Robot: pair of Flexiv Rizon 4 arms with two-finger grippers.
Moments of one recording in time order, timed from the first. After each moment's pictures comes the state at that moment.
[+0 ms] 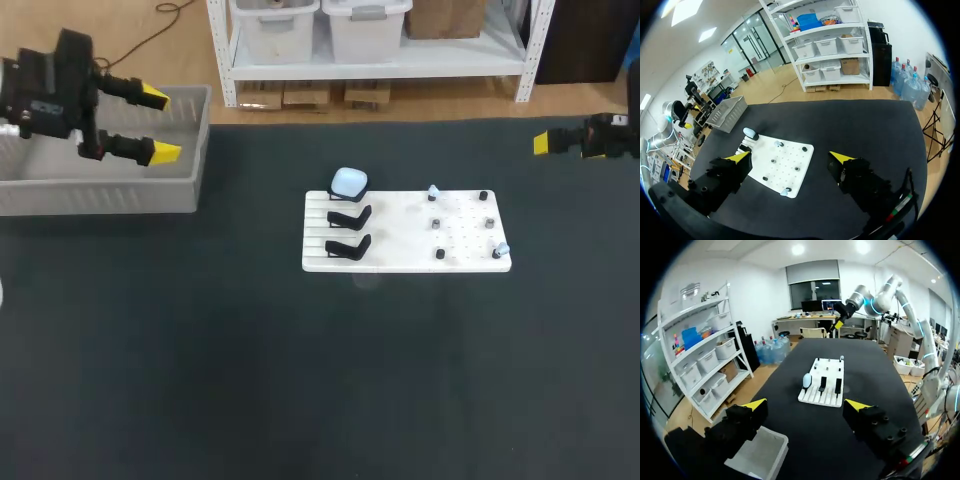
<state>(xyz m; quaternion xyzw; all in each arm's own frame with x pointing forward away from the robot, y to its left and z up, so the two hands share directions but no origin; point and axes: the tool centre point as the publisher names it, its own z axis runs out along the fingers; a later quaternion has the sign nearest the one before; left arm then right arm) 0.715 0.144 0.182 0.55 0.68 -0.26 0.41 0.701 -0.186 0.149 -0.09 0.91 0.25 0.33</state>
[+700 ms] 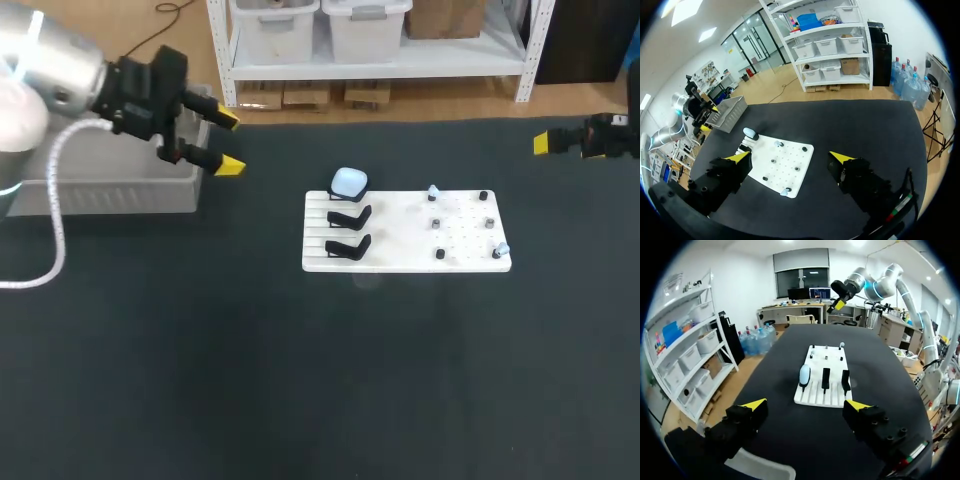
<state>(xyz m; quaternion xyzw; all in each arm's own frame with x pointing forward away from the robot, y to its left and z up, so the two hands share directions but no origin) 0.759 0.074 0.117 0.59 0.67 -0.28 0.34 0.701 -0.186 0.149 -0.09 0.91 0.25 0.33</state>
